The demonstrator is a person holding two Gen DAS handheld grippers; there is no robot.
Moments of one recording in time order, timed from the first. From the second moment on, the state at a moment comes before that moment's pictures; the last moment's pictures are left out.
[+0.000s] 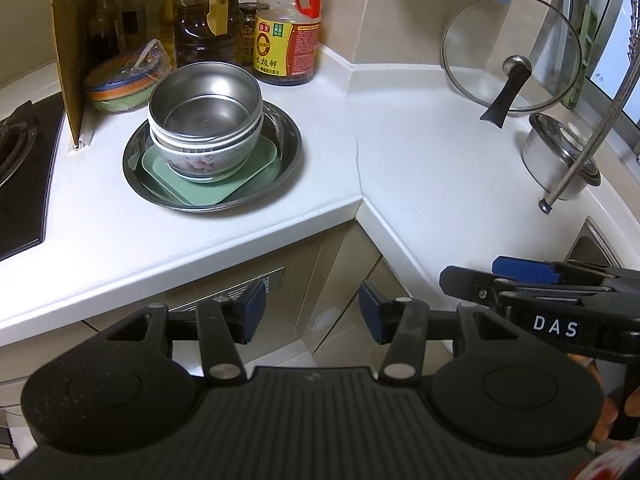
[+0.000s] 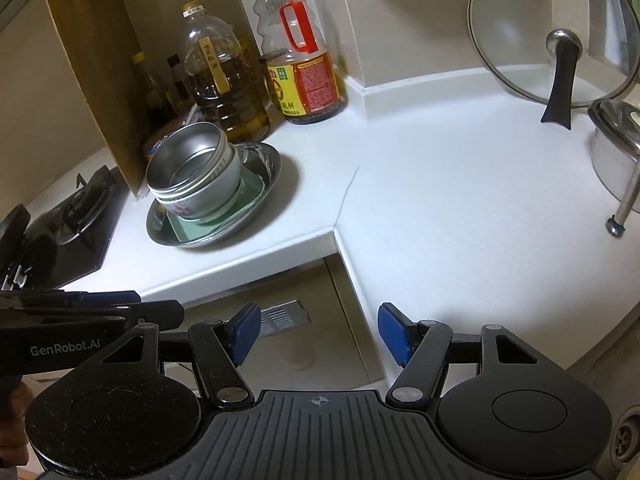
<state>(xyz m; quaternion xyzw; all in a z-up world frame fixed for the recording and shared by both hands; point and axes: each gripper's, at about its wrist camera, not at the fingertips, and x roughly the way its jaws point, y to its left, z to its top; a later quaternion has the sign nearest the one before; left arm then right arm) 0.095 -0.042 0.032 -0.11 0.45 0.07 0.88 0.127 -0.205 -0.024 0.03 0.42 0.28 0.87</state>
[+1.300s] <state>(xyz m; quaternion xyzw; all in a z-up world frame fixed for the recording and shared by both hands) 0.098 -0.048 0.032 -0.11 0.45 0.06 0.88 0.127 -0.208 -0.023 0.04 0.41 0.28 0.87</state>
